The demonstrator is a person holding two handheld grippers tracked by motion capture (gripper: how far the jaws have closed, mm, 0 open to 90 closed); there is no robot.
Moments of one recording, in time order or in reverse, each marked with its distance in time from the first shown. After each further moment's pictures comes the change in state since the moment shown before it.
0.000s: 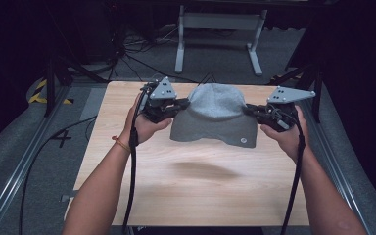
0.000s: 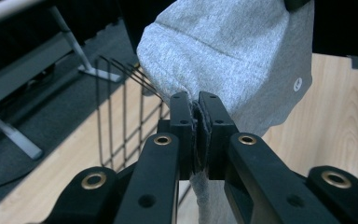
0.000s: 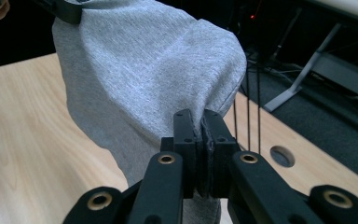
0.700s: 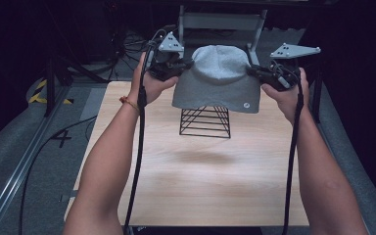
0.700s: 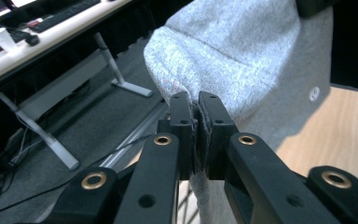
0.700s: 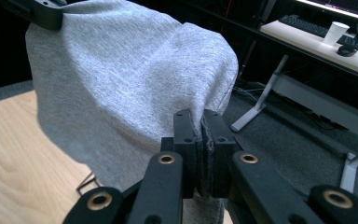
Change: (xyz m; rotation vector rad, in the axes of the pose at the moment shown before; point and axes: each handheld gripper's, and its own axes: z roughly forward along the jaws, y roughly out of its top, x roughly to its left) left arm 0.063 0.071 0.014 -0.028 0.102 -0.007; right arm -0.058 0.068 0.016 -0.065 -0.118 0.019
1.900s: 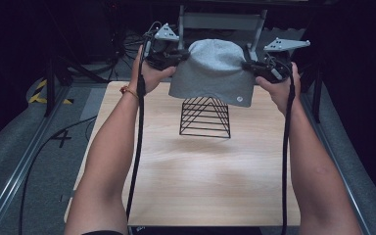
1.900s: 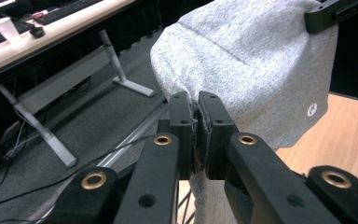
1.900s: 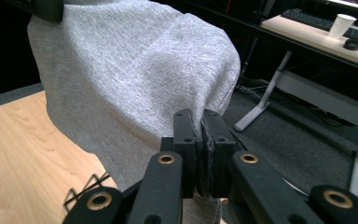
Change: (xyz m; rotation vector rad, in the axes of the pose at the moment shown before) left arm 0.027 -0.008 0.013 -0.009 -0.010 -0.048; right arm -0.018 -0.001 0.031 0.007 0.013 0.025
